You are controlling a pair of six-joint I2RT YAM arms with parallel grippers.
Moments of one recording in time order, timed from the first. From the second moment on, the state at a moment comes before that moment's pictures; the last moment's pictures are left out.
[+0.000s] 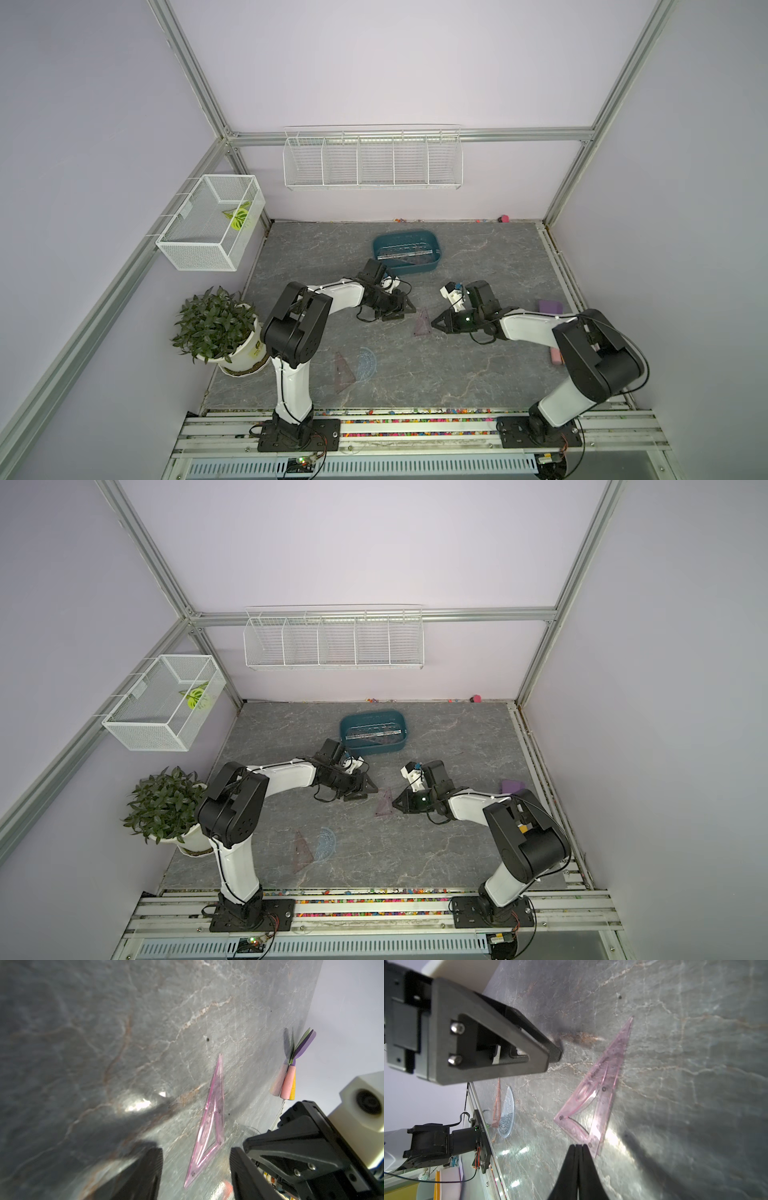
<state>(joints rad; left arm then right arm) -0.53 1.94 1.12 -0.28 0.70 -0.59 0.45 1.64 0.68 0.08 -0.64 0.44</state>
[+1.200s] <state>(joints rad) -0.60 1.98 1.14 -0.27 0.78 -0.57 0.46 1.82 0.63 0.44 -0.66 0.48</state>
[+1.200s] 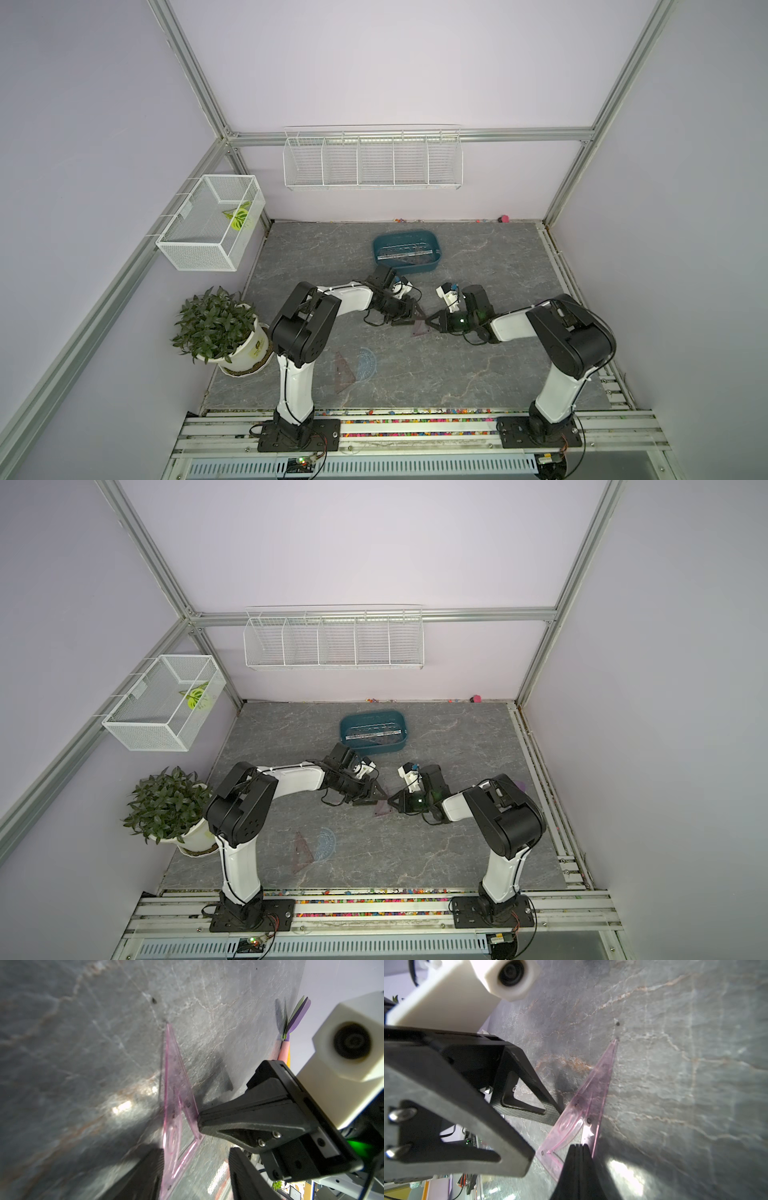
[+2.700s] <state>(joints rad) -0.67 1.98 1.21 -0.39 0.75 -0.53 0.43 1.63 0.66 0.14 -0.61 0.48</state>
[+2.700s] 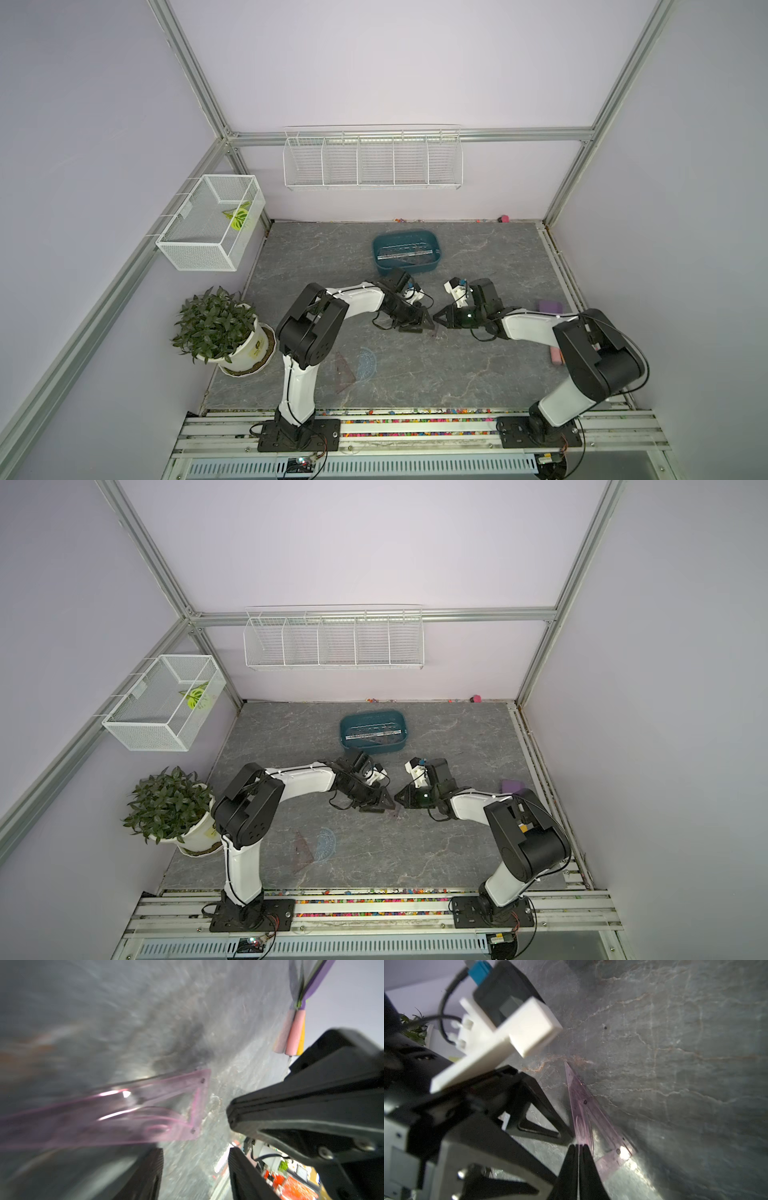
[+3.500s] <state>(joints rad) -0.56 1.96 1.18 -0.40 0.68 -0.57 0.42 1.75 0.51 0.49 -0.64 0.51</state>
